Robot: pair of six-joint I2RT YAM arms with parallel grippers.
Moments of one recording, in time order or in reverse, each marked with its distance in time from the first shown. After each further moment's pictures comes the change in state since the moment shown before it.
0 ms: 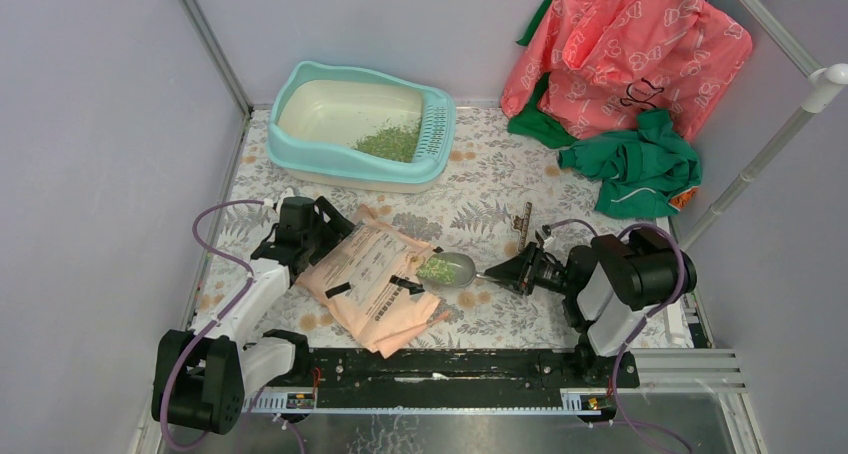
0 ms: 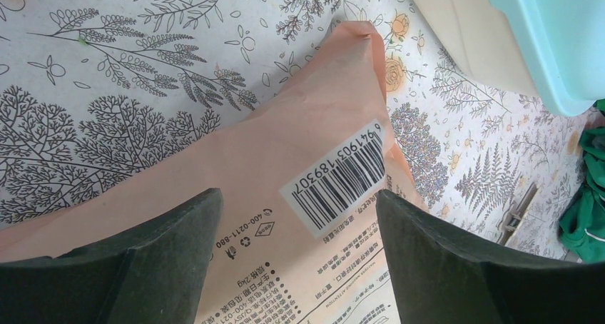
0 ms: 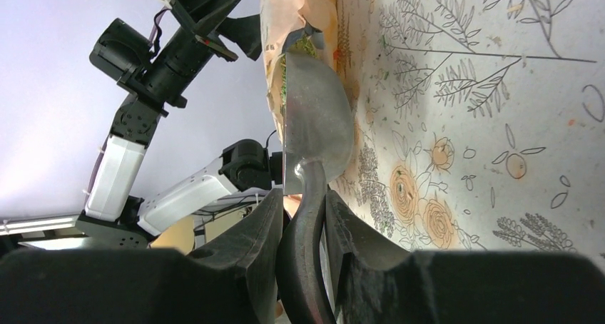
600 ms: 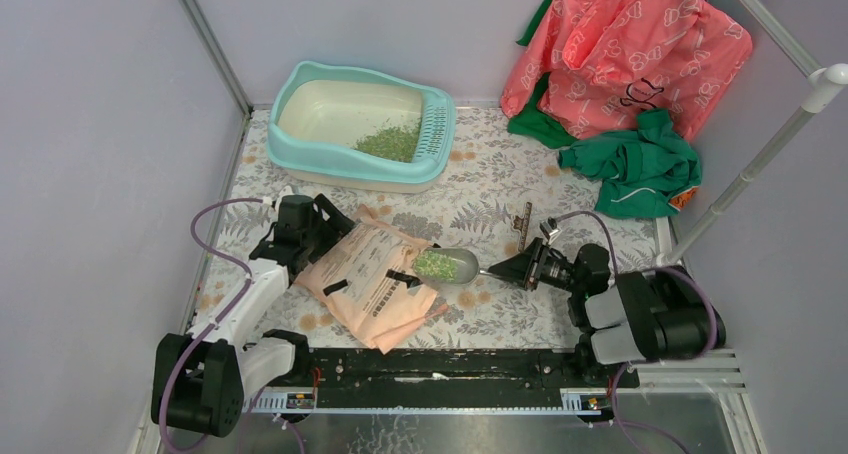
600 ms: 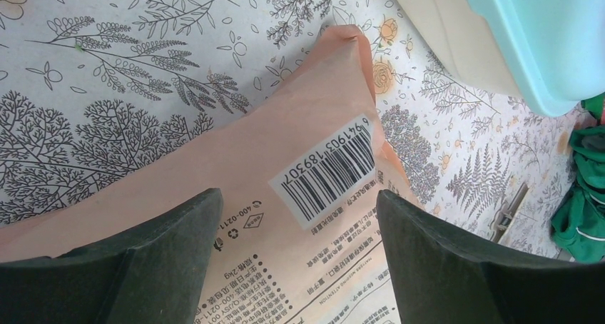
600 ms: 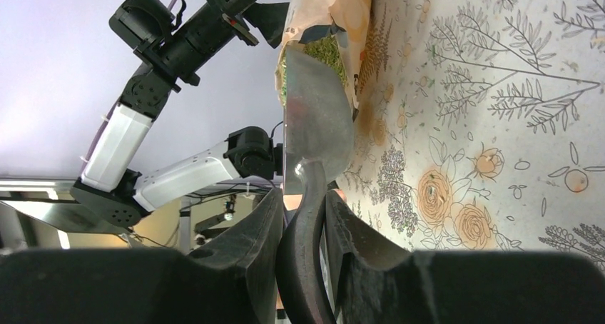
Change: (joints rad) left arm 0.000 -0.008 0.015 -0.010 0.000 0.000; right arm -0.034 -0.229 0.000 -0.127 -0.070 -0.035
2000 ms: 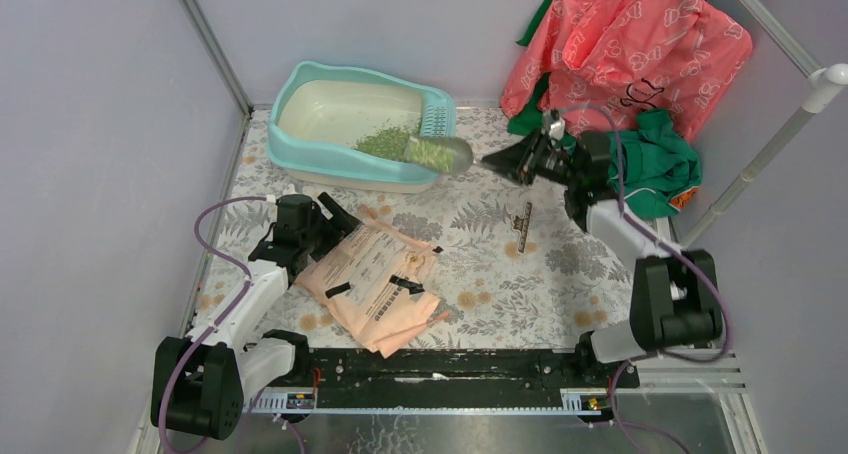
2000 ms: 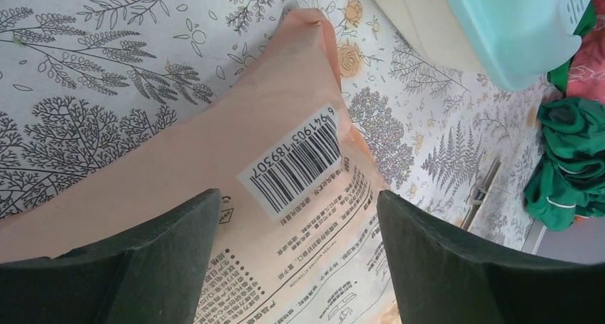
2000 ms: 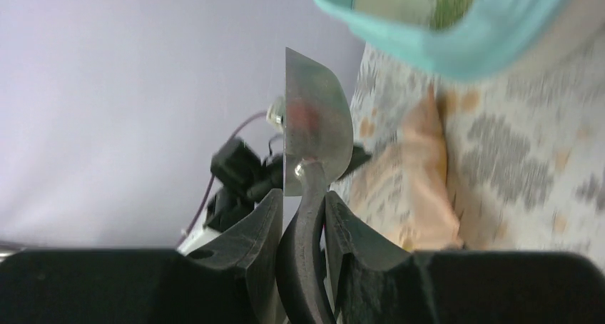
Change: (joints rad) left arm 0.000 -0.018 0.000 0.019 0.080 0.000; right arm -0.010 -0.118 0.758 -0.813 0.076 -0.030
